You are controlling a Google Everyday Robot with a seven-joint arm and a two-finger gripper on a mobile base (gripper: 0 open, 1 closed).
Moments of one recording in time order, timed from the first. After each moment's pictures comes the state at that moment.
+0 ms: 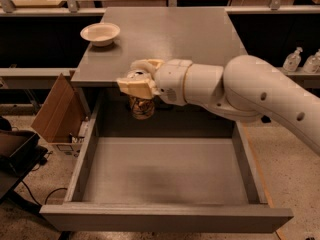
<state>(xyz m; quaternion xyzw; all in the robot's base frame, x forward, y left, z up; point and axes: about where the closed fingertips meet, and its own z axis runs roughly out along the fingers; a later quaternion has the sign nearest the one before) 0.555 0.064 0.932 -0.42 0.64 0.31 0.56</state>
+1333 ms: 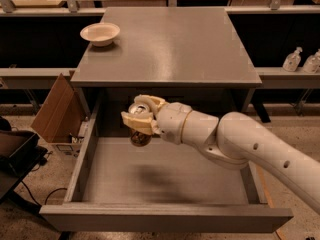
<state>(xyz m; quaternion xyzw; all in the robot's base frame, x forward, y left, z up) 0.535 0.060 0.844 -0.38 0.62 0.34 0.59</state>
